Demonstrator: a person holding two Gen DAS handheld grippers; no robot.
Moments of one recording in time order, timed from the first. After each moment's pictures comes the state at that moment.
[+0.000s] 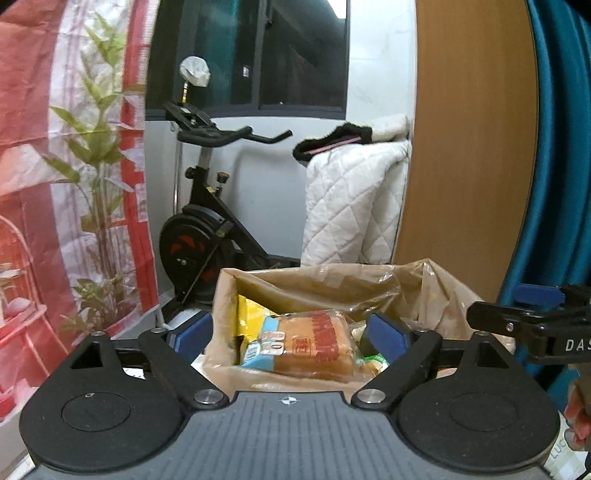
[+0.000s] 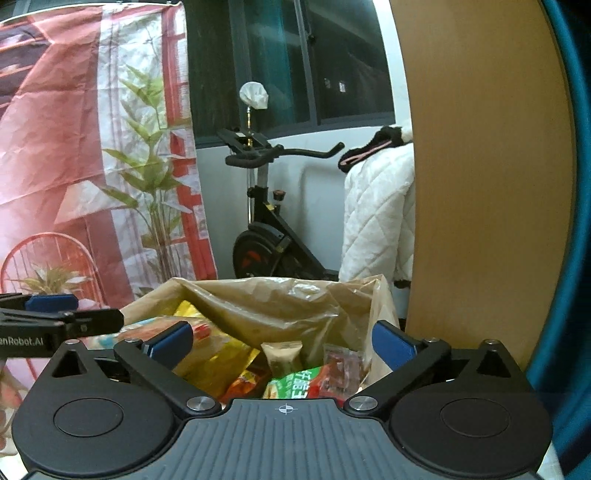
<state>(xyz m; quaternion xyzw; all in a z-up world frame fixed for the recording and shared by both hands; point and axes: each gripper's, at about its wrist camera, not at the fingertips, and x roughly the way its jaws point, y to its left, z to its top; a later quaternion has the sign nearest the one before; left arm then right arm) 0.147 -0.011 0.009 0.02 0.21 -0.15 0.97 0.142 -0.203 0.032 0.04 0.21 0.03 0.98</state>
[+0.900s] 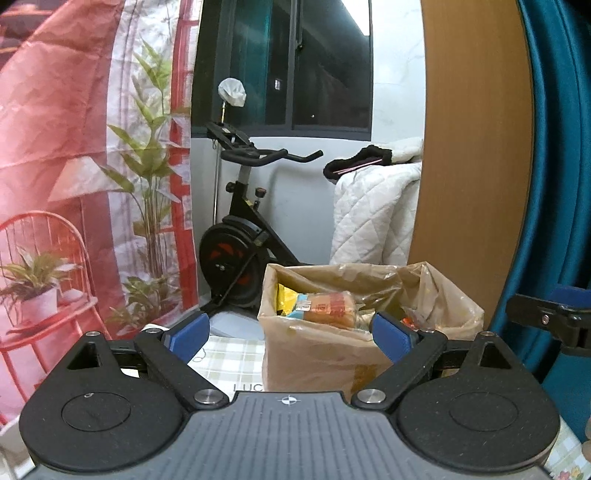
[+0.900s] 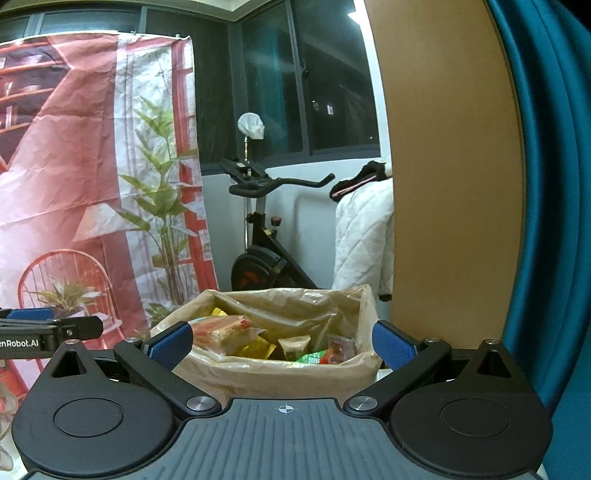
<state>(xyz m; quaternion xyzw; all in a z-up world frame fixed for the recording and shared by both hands) 0.045 0.003 0.040 0.02 0.20 -0.09 0.98 0.015 -0.175 0.079 0.04 0.17 0.01 0.98</state>
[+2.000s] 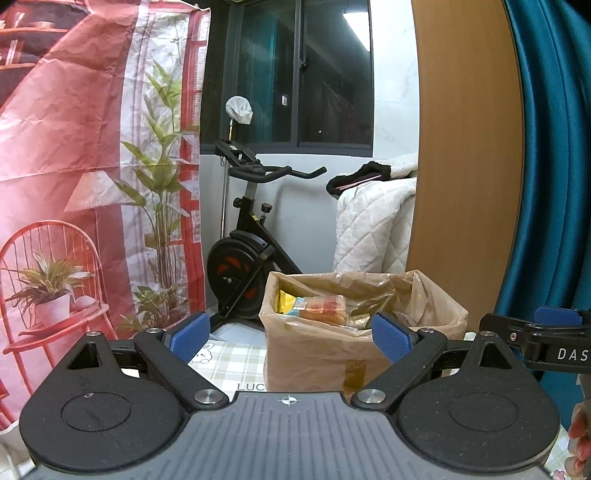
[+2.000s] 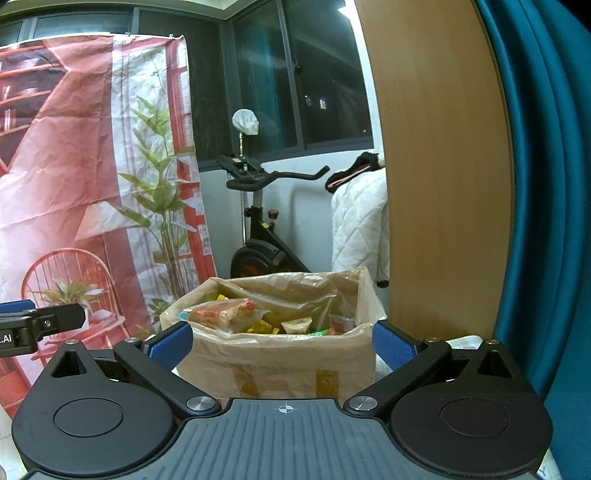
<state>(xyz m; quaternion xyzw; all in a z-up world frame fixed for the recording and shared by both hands) 0.004 0.001 0.046 0.02 0.17 -0.08 0.98 -0.011 -0.176 0.072 0.06 0.18 0.01 0.98</state>
